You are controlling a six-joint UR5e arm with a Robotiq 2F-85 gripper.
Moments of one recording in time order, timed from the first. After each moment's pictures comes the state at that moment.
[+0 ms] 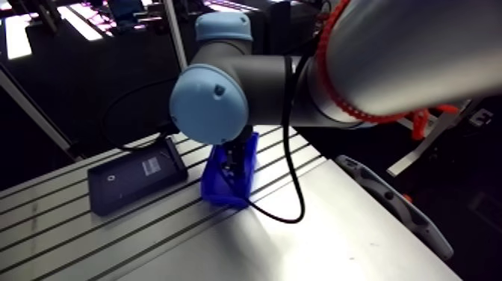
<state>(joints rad) -0.58 -1.22 2.03 -2.32 -1.60 -2.95</state>
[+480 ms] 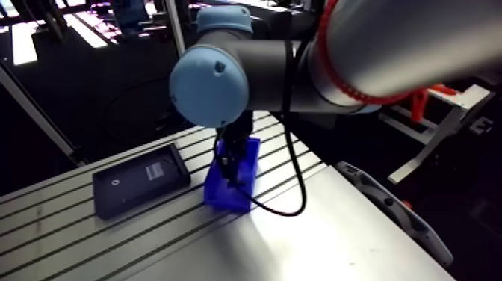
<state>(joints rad) -0.57 -1.26 1.98 -2.20 -1.60 -2.95</state>
